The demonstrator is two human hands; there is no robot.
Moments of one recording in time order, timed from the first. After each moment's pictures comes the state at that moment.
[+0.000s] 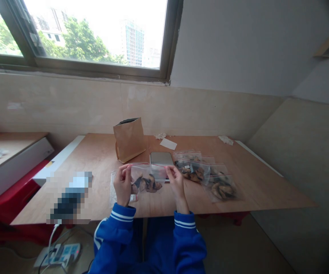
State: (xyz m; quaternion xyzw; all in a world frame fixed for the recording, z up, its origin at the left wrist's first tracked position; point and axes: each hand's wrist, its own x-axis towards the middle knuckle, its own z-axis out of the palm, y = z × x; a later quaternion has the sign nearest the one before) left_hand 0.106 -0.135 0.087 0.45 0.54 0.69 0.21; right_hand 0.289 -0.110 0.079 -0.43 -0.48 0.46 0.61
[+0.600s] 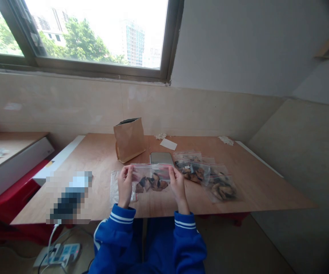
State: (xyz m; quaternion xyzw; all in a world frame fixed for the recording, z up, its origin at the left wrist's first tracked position) left_hand 0.108 -0.126 0.081 0.40 0.49 0.69 0.37; right_hand 0.292 -0.112 0.081 -0.42 -0.50 0.46 0.60
